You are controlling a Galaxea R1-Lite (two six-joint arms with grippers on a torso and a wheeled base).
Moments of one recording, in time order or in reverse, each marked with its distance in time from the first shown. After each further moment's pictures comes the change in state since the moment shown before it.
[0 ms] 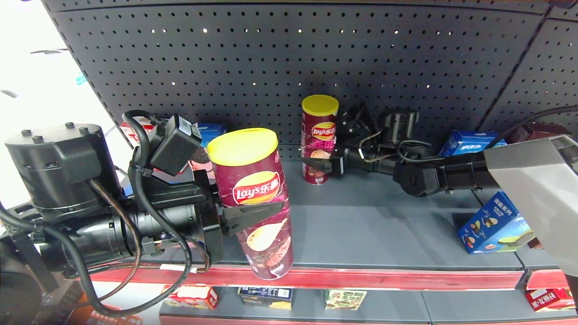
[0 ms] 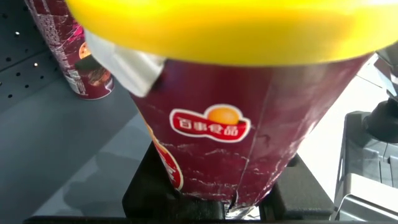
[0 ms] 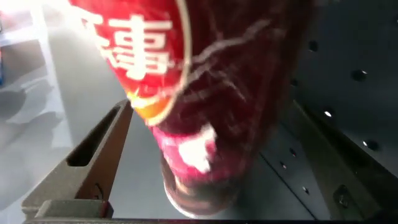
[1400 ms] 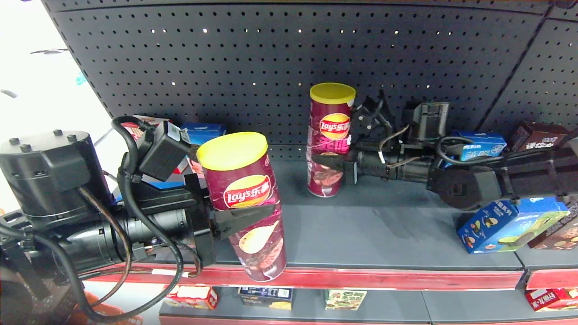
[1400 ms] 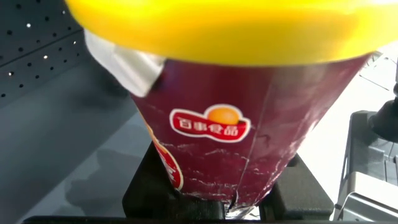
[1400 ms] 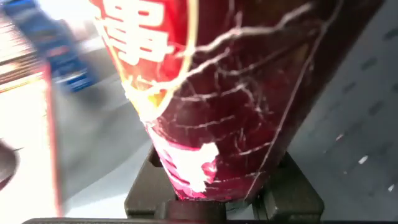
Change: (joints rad) left arm 0.027 -0.017 0.043 -0.026 -0.001 -0.001; right arm 0.069 -0.303 0.374 -0.027 -0.001 0.021
